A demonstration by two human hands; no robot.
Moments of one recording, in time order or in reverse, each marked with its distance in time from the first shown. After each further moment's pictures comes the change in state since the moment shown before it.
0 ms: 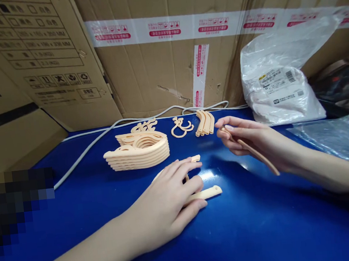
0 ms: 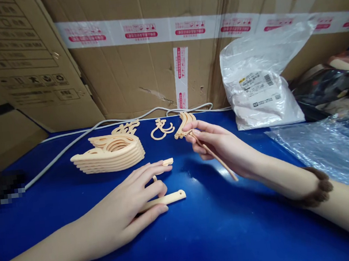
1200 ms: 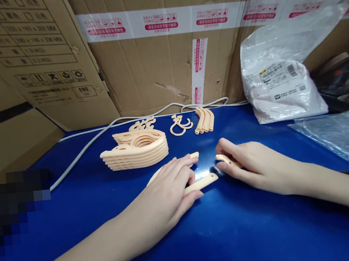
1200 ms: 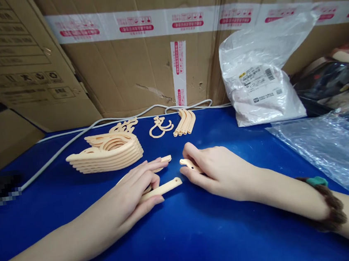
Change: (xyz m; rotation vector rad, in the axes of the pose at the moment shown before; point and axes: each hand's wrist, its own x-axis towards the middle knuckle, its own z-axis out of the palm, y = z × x) left_hand 0.003 -0.004 0.006 -0.066 0.043 -0.109; right_hand -0.020 0.009 0.009 -1.331 -0.212 -0.229
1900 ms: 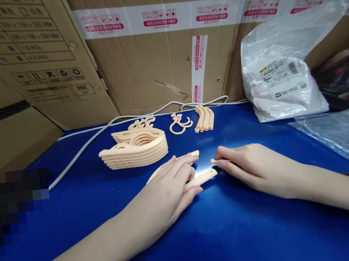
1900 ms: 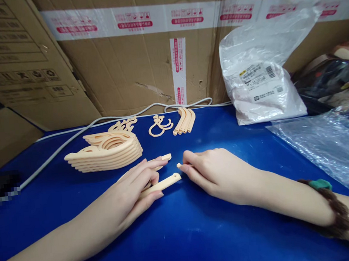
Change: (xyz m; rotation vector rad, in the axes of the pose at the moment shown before) left_hand 0.004 0.001 0.001 0.007 0.049 0.051; right_hand -0.002 -0.003 0.003 -0.036 -0.060 0.022
